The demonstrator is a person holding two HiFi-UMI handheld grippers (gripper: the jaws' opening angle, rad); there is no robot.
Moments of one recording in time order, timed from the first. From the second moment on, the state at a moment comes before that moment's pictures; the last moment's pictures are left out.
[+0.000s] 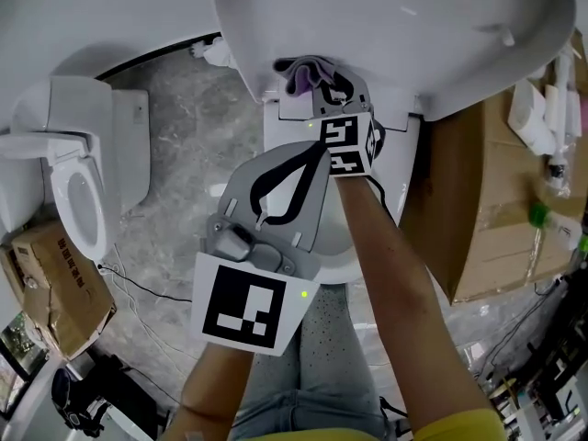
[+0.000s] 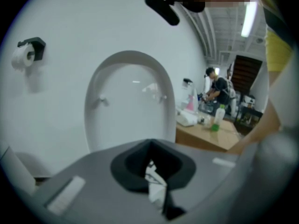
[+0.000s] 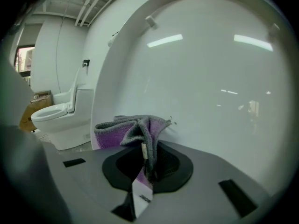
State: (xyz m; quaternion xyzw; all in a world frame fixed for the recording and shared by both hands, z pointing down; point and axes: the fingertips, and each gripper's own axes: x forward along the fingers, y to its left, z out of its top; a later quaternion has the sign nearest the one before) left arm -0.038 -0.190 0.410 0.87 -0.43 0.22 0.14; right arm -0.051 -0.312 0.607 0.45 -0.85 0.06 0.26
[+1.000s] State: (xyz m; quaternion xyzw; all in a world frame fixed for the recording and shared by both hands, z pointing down) left arm 0.007 -0.184 0.425 0.88 -0.40 0.20 0.14; right arm 0.168 -0.313 0.615 0.66 -0.68 0.18 0.25
